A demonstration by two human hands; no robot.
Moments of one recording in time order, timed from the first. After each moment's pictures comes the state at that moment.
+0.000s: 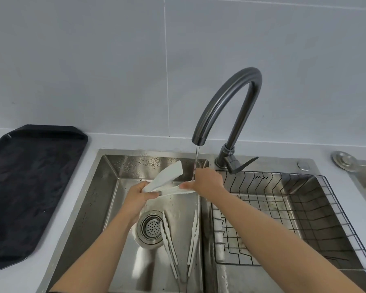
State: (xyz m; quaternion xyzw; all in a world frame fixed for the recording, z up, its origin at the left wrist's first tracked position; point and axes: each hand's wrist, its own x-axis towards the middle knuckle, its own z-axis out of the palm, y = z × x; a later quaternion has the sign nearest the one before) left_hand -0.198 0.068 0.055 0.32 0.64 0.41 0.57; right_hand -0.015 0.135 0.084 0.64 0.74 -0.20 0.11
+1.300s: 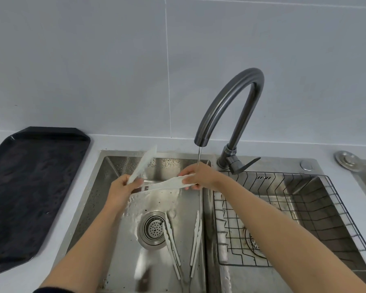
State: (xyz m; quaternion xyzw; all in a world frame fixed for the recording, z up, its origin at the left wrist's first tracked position) left_hand -0.240 0.079 0.060 0.33 0.70 0.43 0.47; right_hand -0.014 0.146 0.097 0.50 0.64 -0.58 -0.06
